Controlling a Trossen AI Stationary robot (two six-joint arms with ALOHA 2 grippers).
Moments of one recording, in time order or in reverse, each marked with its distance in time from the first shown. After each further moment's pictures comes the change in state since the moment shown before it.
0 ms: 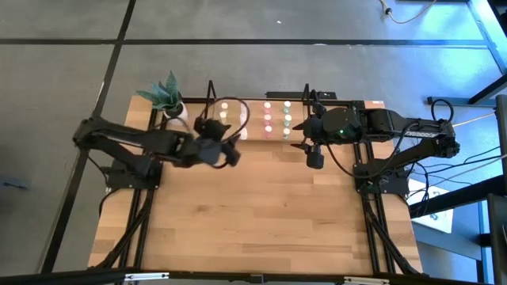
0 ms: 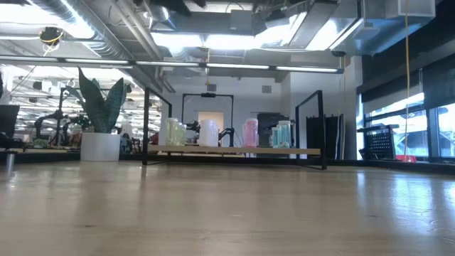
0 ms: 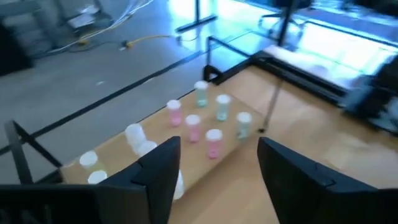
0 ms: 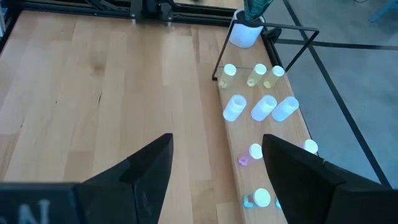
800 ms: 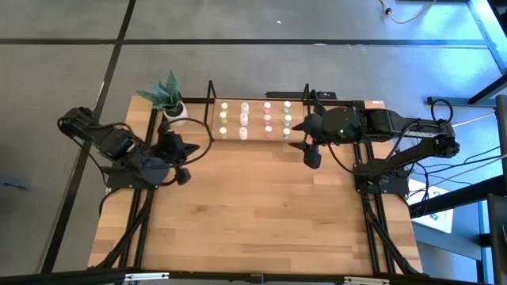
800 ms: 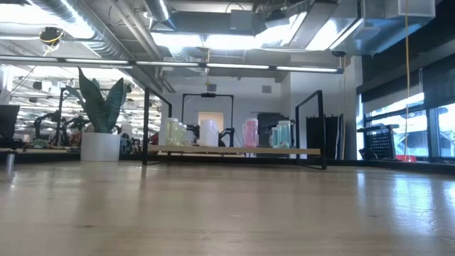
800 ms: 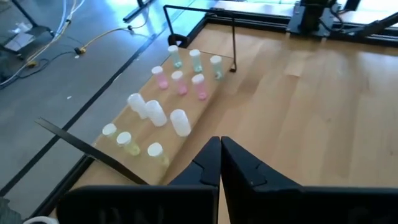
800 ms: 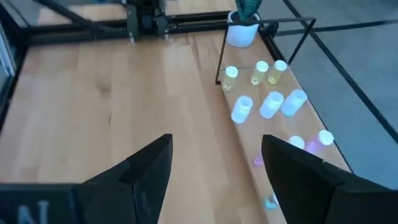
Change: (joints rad) left arm -0.342 -0.295 0.000 -0.514 0.009 -0.037; right arm 0.000 0.002 0.000 0.021 -0.001 0.148
